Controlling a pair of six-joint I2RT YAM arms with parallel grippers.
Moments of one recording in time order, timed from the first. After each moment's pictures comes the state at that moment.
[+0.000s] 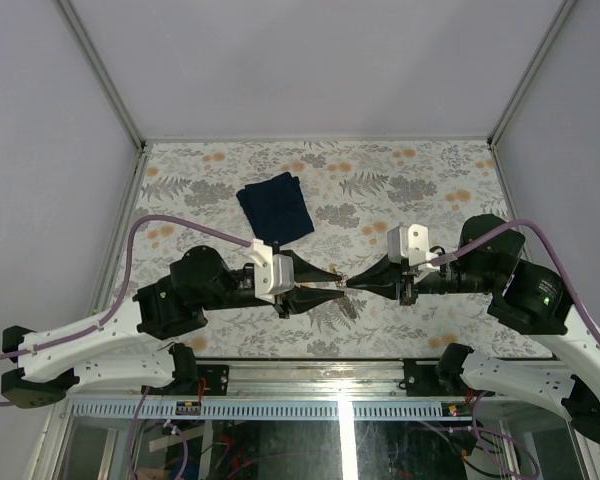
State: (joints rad) left arm -1.23 0.91 1.03 -0.01 0.27 0.12; right arm 0.94 0.83 1.29 -0.65 -0.56 -0.26
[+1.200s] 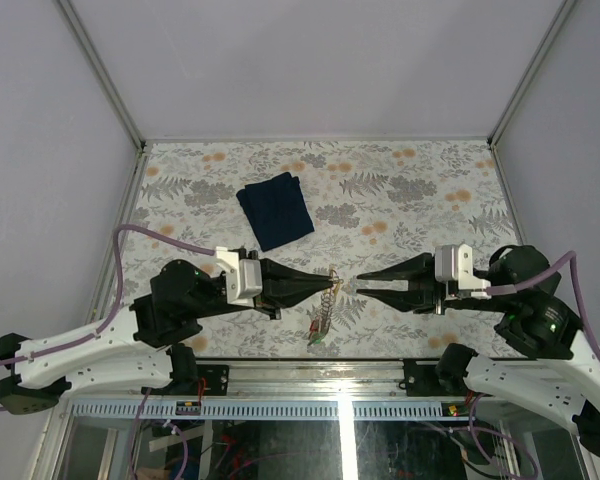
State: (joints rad) left arm -1.22 0.81 0.88 0.21 0.24 0.09; right arm 0.94 0.64 1.07 -0.33 -0.56 -0.19
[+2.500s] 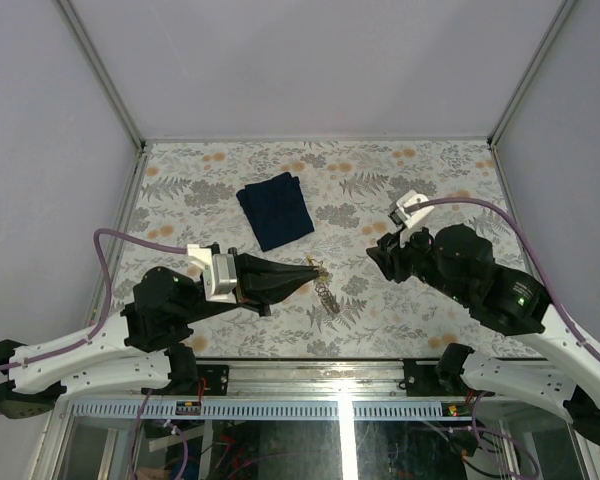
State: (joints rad) left arm -1.22 0.73 0.82 0.30 0.14 0.04; right arm 0.94 0.82 1.13 -0.68 0.24 0.10
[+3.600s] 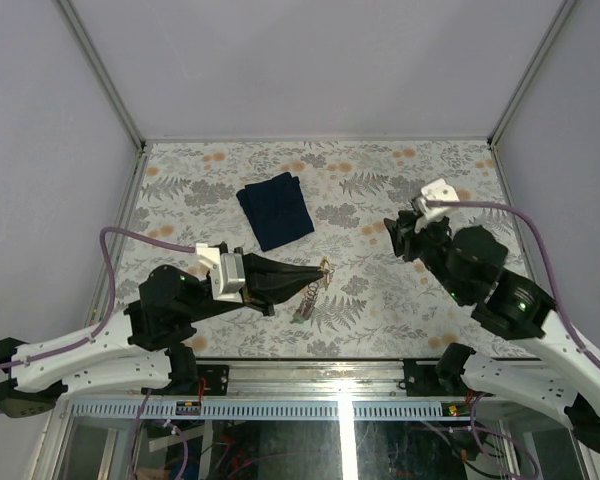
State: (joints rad) left arm -1.22 0.75 0.83 0.29 0.15 0.05; right arm 0.92 0.73 1.06 -0.43 0.38 -0.04
